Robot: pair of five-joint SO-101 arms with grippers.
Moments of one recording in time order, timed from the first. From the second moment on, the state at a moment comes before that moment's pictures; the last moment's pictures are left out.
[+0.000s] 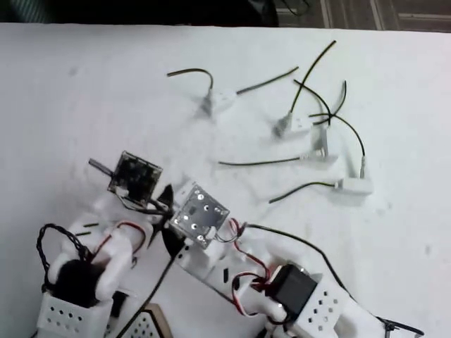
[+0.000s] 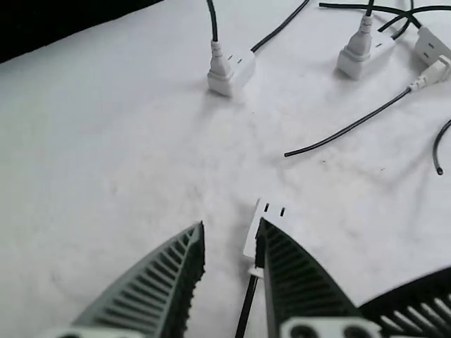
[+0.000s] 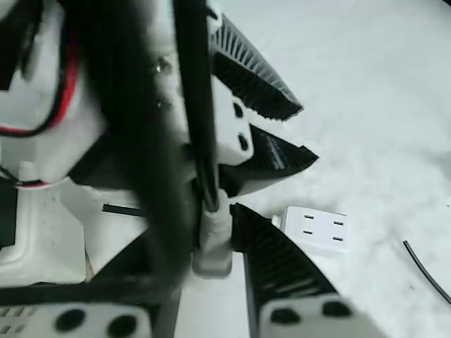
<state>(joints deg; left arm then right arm) 12.4 -83.4 66.5 64.6 -10.0 -58.5 -70.6 63.3 48.6 4.6</state>
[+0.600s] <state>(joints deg) 9.6 -83.3 64.8 66.0 -9.7 -55.0 -71.0 64.3 48.7 4.4</state>
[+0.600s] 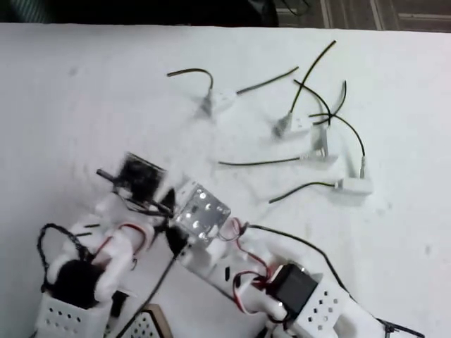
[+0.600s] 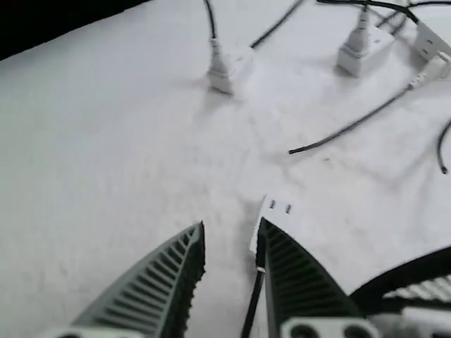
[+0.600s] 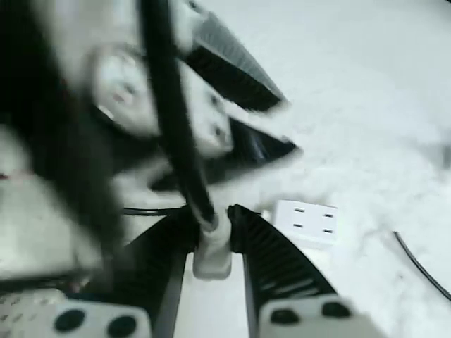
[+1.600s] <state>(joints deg) -25.5 -83.5 76.7 62.9 -14.7 -39.9 -24.8 54.8 19.8 10.4</state>
